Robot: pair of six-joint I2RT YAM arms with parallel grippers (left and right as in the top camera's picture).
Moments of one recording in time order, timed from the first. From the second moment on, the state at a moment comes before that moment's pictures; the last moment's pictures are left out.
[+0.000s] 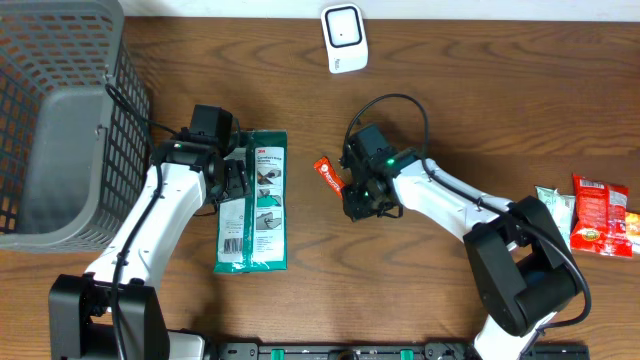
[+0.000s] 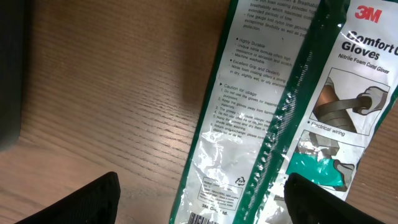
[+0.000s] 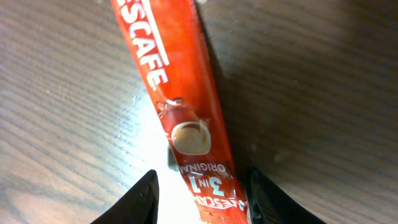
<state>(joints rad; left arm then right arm) -0.15 1.55 1.06 -0.88 -0.14 -0.42 0.56 1.88 1.12 -0.62 -0.19 0.21</state>
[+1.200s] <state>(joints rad) -0.15 1.55 1.06 -0.88 -0.14 -0.42 0.56 1.83 1.19 -0.71 -0.13 0.10</state>
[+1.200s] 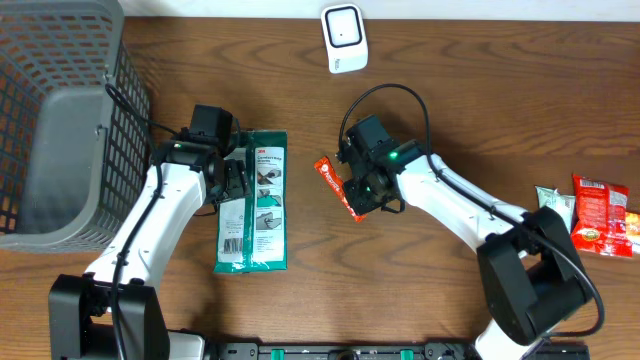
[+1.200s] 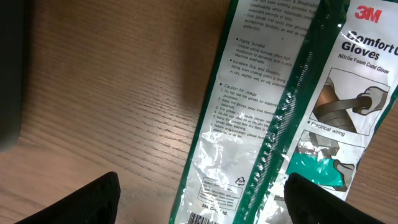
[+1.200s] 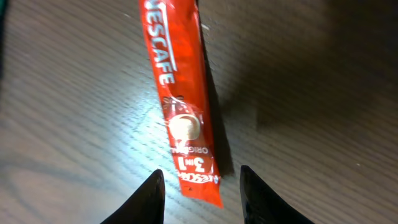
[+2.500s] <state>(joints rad) -0.15 1.55 1.06 -0.88 -0.14 -0.42 0.57 1.84 1.04 -0.52 -0.18 0.10</state>
